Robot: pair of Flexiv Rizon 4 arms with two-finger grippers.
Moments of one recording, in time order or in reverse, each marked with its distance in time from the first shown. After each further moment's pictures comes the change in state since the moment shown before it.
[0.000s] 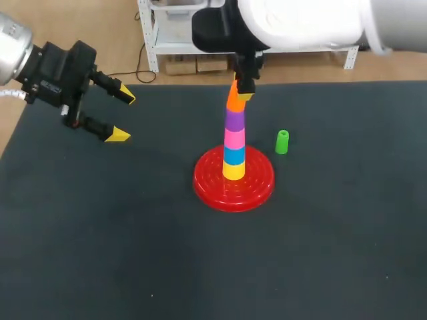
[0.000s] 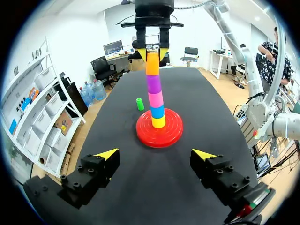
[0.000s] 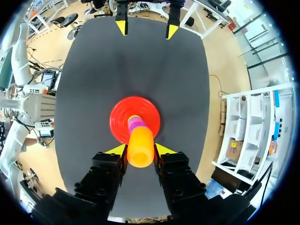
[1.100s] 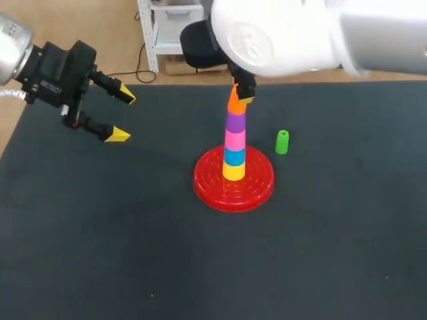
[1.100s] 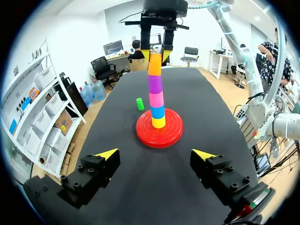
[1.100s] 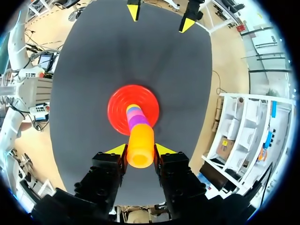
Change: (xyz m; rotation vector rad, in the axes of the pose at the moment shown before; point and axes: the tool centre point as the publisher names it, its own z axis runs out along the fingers) left arm 0.000 0.000 0.000 0.000 0.000 0.000; right arm 0.002 0.002 0.001 0.055 0.145 -0.087
